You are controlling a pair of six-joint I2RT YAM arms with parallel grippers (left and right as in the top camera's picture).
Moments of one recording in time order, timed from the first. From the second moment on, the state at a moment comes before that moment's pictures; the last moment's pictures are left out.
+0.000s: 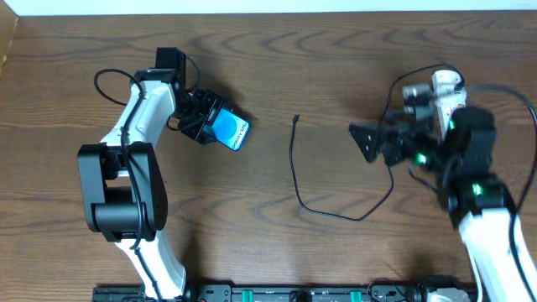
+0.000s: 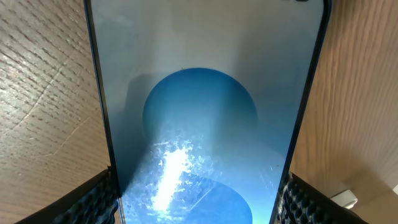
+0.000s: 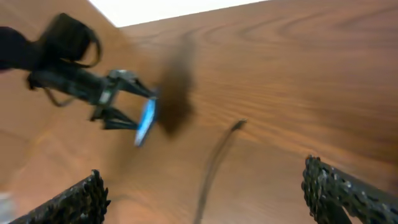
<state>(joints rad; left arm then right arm) 0.01 2.00 1.45 -0.89 0.47 -1.00 0.08 1.14 0.83 -0.25 -0.68 0.21</state>
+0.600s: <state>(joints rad) -0.07 2.00 1.45 -0.89 0.47 -1.08 0.43 1.66 0.89 0.22 -0.47 0.77</state>
